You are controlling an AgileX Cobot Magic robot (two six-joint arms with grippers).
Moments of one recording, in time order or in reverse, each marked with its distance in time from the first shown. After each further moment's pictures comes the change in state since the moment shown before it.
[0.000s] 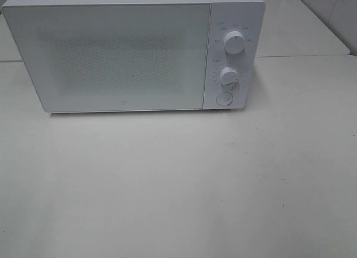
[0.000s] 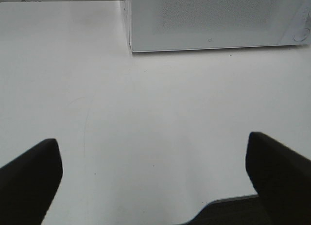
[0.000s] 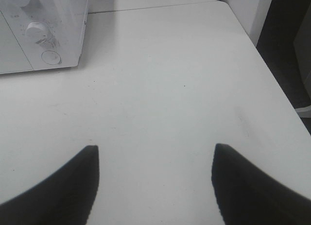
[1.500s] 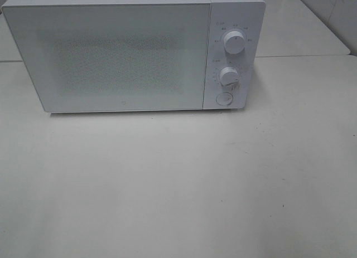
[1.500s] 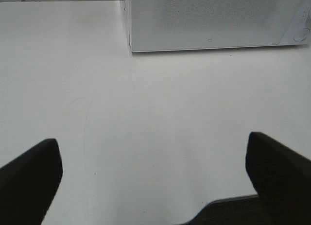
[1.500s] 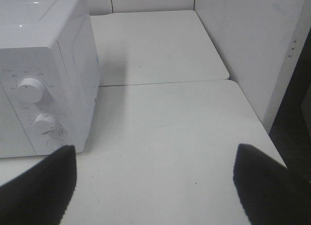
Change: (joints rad) left arm 0.000 0.000 0.000 0.000 0.000 0.000; right arm 0.000 0.436 -0.048 -0.024 -0.559 0.000
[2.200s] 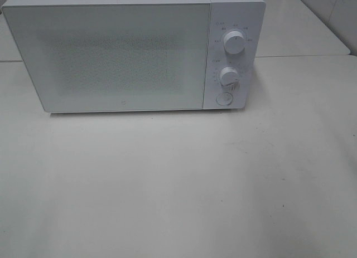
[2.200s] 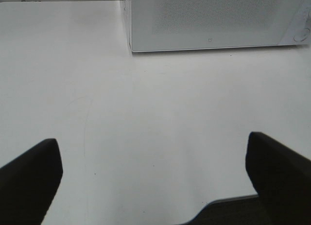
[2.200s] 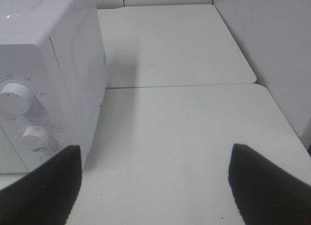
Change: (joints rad) left arm 0.000 0.000 0.000 0.000 0.000 0.000; right arm 0.000 0.382 0.081 -0.001 -0.454 0.005
